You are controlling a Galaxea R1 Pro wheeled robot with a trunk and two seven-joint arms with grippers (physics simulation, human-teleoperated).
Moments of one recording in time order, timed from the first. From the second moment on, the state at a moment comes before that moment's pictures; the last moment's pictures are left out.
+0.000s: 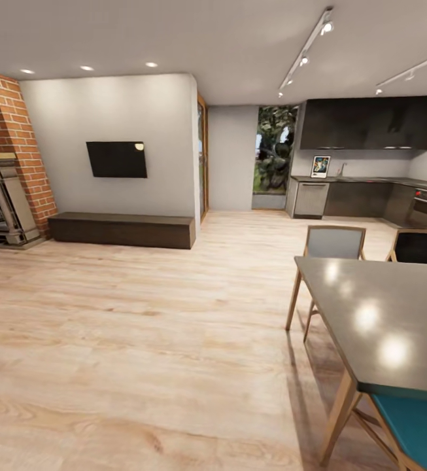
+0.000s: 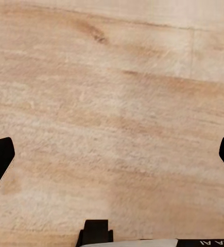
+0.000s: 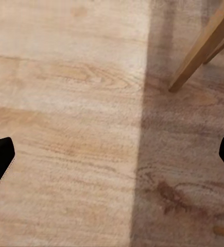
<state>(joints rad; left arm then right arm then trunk) 0.00 -0.01 0.01 -0.57 0.00 -0.07 0.00 -0.10 -0.06 0.00 -0.41 0.00 -0.23 0.00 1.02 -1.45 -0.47</state>
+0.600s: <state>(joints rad) 0.00 -0.01 0.01 -0.57 0.00 -0.07 0.00 -0.10 -0.06 0.01 -0.41 0.00 -0.23 0.00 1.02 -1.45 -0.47</state>
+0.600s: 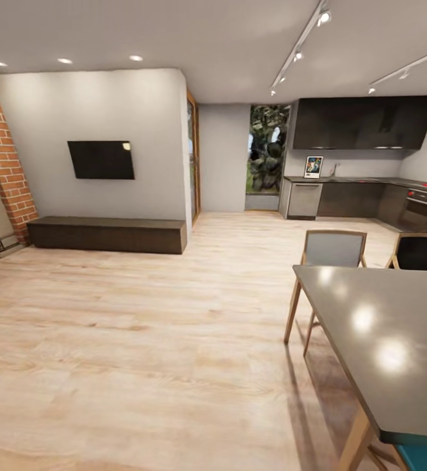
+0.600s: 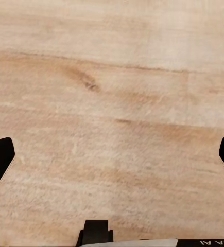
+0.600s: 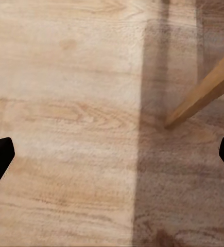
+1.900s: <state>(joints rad) 0.00 -0.01 0.01 -0.57 0.00 -0.07 0.00 -0.10 -0.06 0.01 -0.41 0.00 -0.23 0.00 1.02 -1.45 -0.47</state>
